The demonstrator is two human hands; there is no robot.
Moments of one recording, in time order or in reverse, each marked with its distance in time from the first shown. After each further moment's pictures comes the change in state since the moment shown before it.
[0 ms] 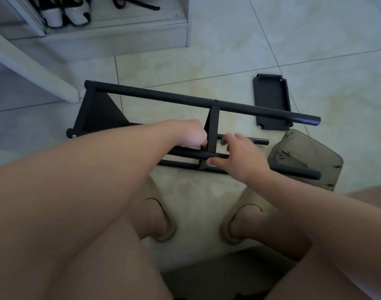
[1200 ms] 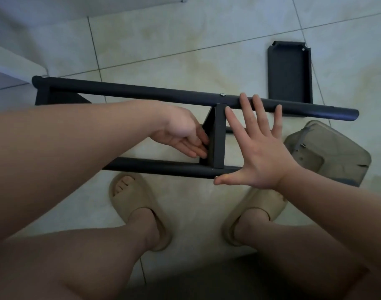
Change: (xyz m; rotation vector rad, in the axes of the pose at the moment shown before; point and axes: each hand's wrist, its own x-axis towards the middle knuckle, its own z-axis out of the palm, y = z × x) left_hand 0.082 -0.035 -0.028 -0.656 -0.470 -0.102; right_hand 0.055 0.037 0.001 -0.259 -0.037 -0.346
